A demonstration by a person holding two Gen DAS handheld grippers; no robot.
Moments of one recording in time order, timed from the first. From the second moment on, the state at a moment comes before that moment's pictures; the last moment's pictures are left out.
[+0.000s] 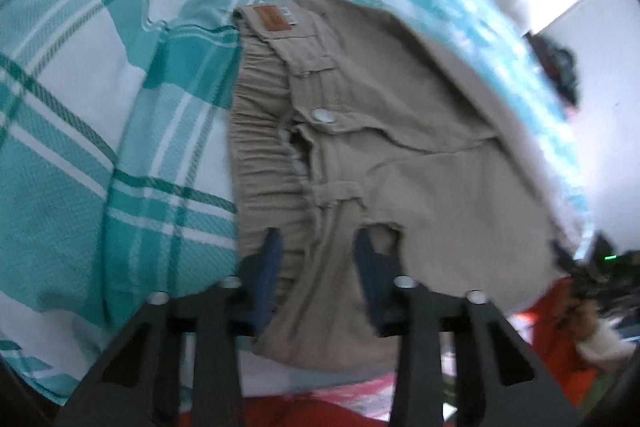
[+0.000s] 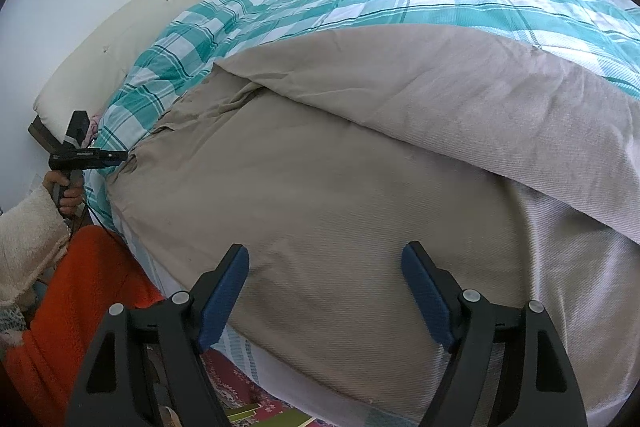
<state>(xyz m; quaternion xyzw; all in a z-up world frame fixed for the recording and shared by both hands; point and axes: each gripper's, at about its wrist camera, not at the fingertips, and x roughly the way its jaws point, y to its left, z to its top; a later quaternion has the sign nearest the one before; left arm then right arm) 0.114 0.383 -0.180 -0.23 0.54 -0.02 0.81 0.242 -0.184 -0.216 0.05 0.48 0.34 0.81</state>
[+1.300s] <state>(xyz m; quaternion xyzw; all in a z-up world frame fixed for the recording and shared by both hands) 0.121 0.259 -0.106 -0.09 0.48 0.09 0.87 0.260 -0.366 -0.213 0.47 0.40 0.11 0.78</state>
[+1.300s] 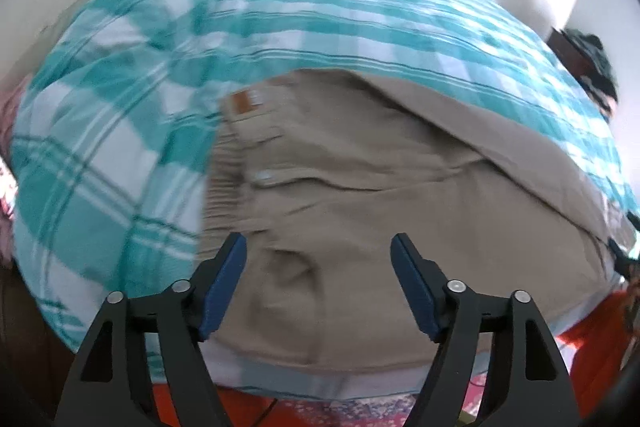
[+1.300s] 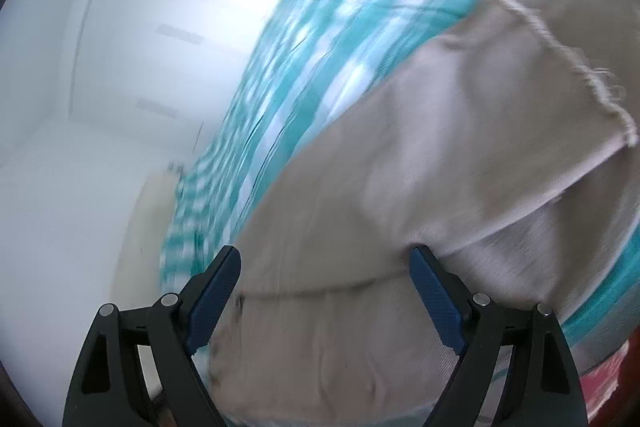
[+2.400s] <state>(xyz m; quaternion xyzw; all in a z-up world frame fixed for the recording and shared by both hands) 0.178 0.139 -0.187 -0.09 0.56 0.01 0.82 0.309 -0.372 -0.233 0.53 0.43 0.03 0.73</state>
